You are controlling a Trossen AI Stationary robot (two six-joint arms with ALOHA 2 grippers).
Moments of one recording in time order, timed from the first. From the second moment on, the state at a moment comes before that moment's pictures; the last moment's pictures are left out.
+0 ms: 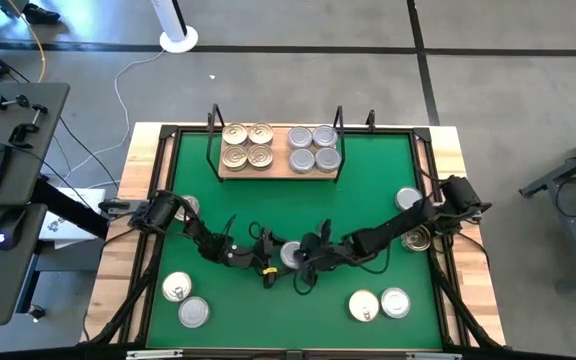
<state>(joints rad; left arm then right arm) -0.37 2.18 0.64 1.21 -0.47 -0.26 0.36 1.88 0.95 0.18 0.37 0.56</state>
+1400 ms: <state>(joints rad) -0.38 2.19 0.69 1.19 -0.52 -0.18 0.38 1.91 0.95 0.17 0.42 0.57</state>
